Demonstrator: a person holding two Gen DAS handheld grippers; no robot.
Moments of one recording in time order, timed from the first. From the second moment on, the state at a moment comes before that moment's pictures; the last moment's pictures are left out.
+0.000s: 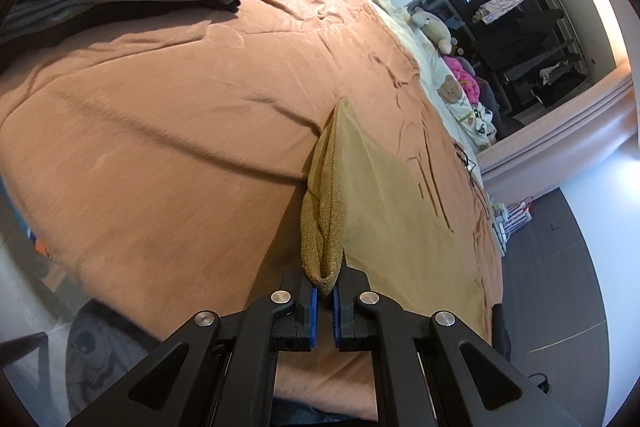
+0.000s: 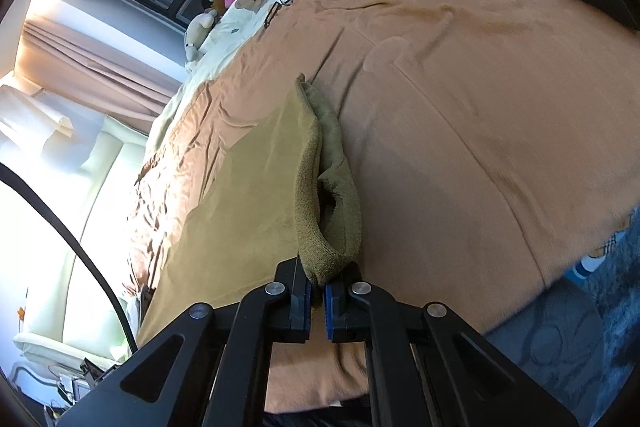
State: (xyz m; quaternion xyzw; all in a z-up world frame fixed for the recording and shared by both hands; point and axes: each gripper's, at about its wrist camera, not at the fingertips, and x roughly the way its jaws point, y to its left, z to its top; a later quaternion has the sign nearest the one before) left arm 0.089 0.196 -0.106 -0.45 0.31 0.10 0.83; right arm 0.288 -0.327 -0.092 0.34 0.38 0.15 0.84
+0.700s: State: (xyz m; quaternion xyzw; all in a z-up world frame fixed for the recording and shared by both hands) left arm 0.078 0.203 -0.149 -0.50 0.32 0.08 0.80; right arm 0.254 -0.253 -0.007 0.17 0.35 0.16 0.90
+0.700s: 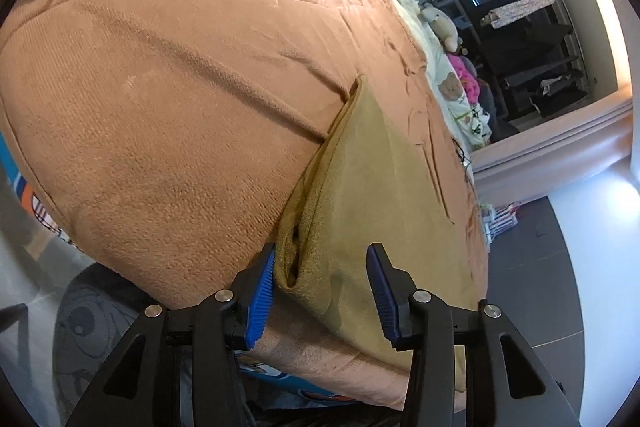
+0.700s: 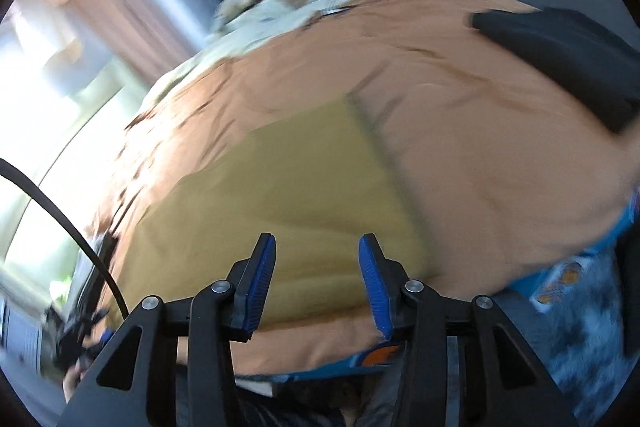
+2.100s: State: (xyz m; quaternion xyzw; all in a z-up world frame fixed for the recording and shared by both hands) left arm 0.071 0.202 -0.167 -0.57 0.29 0.07 0.77; right arm 0.368 -0.055 -0.046 -0.05 0.47 0.27 0.84
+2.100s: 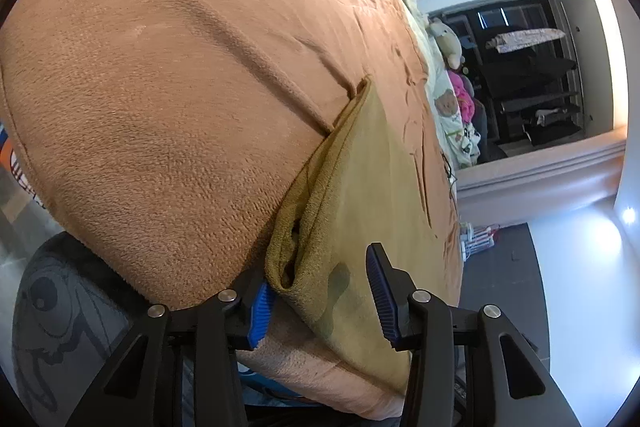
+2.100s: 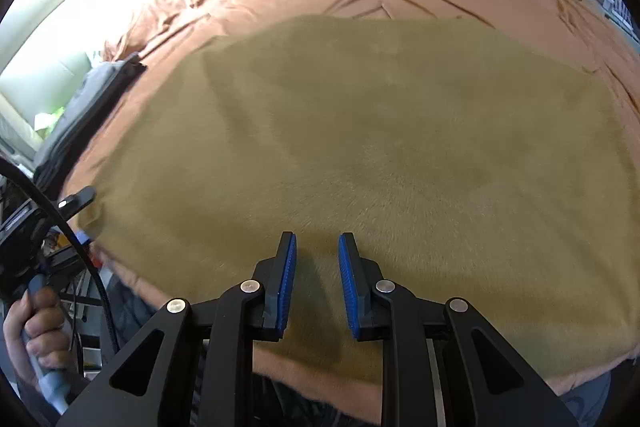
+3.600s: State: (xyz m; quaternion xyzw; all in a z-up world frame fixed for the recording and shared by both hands) left arm 0.067 0.183 -0.169 -0.62 0.27 0.18 0.71; right arm 0.567 0.022 -0.072 -0.01 0.51 0.20 0.84
